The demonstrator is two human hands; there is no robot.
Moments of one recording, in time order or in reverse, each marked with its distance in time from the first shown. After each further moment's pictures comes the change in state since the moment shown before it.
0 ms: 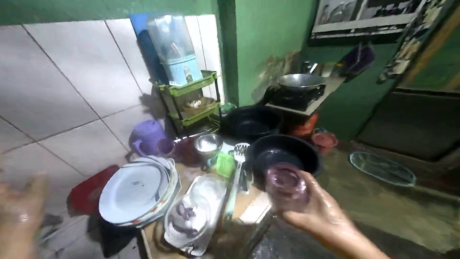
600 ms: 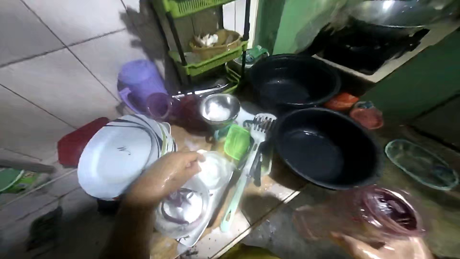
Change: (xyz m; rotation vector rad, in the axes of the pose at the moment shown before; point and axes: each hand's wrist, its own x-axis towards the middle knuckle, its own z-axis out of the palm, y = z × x) left_hand -0.050 0.067 0.189 0.101 -1.116 0.167; right_hand 0.017 0.084 -0.026 0.050 0.048 0.179
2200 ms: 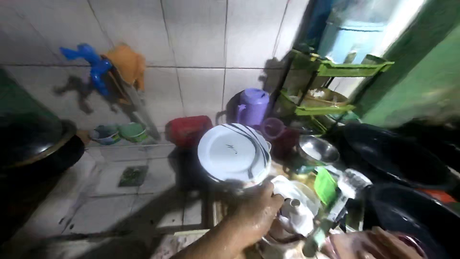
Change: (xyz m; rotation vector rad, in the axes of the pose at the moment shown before) left_hand -0.123 -0.053 0.020 -0.101 0.258 0.066; right_hand -0.025 -0.049 0.162 0.107 -0.236 -0.586
